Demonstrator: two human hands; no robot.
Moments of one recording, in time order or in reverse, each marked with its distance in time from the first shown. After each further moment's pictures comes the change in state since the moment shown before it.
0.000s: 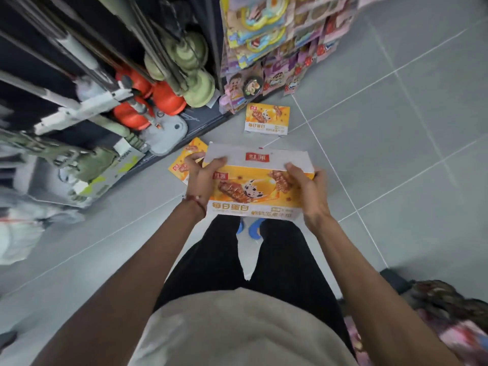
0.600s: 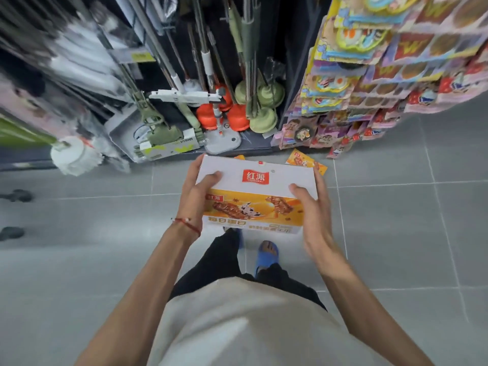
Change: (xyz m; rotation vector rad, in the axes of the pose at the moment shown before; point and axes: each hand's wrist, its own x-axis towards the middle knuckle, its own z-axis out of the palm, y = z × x) left_hand -0.198 -0.003 -0.029 -0.213 0.234 0.311; right_hand -0.116 -0.045 -0.025 -0.157 -0.388 -0.381
